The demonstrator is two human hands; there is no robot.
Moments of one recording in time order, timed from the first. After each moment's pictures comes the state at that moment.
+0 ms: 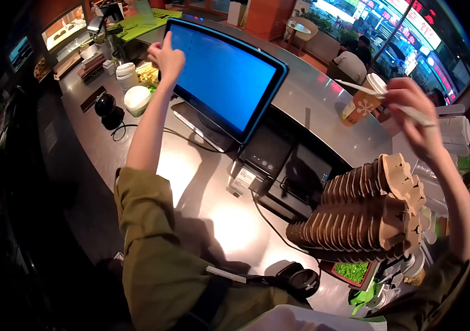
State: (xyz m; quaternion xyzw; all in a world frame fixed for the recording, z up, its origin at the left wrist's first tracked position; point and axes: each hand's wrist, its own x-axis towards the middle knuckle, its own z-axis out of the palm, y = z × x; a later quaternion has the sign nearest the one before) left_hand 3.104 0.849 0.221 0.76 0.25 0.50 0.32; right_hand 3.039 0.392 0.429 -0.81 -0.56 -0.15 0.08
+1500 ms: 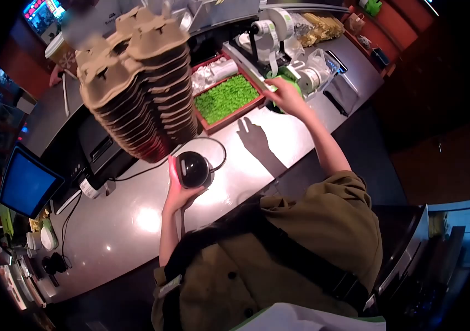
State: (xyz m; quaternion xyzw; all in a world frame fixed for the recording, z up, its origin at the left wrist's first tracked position) left_hand 2.789 0.404 0.040 0.68 -0.31 -0.25 0.62; right_hand 2.722 0.025 0.135 -0.94 0.11 -0.20 0.25
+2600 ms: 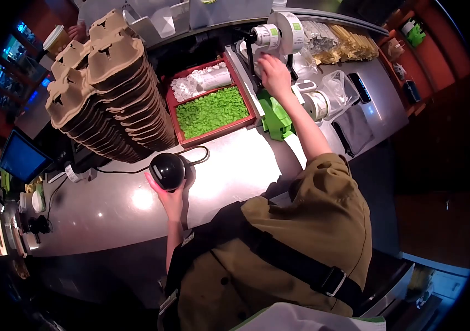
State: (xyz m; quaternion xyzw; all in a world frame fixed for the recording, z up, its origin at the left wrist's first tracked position) left_hand 2.727 0.295 0.027 0.76 -0.02 0.05 0.64; right_hand 2.832 -0.096 0.095 -0.89 -0.04 -0.45 0.08
